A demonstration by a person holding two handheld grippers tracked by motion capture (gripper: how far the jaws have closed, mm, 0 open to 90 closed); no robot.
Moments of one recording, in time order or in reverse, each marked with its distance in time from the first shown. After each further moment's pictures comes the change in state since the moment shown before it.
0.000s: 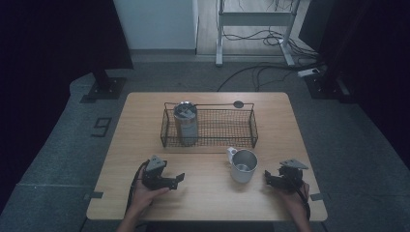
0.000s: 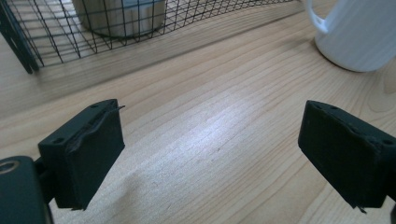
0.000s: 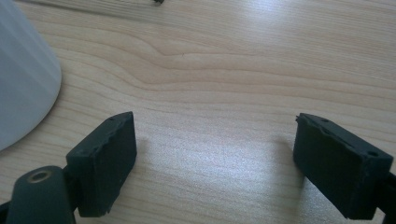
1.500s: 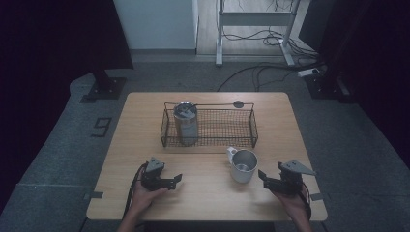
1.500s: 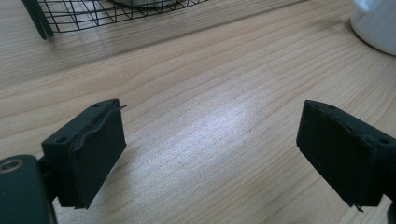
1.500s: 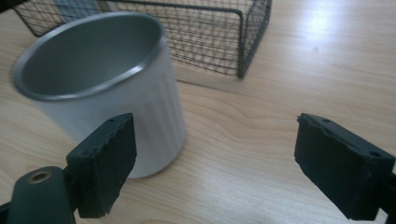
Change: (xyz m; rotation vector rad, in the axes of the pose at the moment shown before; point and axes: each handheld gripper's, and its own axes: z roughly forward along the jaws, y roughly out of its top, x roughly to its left) left arm 0.011 -0.015 0.009 0.028 0.039 -0.025; right arm 0.025 0.017 -0.051 -0.195 0.206 -0.011
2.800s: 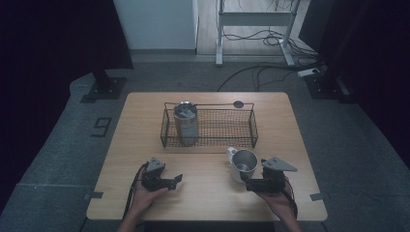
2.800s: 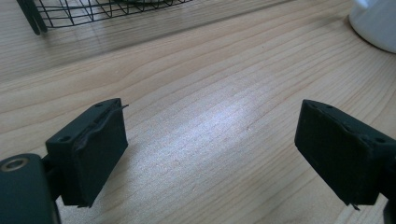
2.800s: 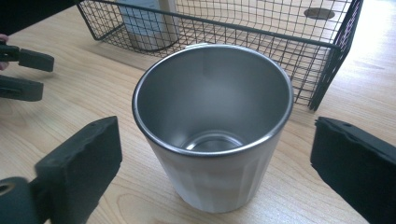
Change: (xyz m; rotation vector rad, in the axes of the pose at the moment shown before) left arm -0.001 0.000 0.001 0.013 -0.010 -0.003; right arm 0.049 0.021 0.013 0.005 0.110 -0.076
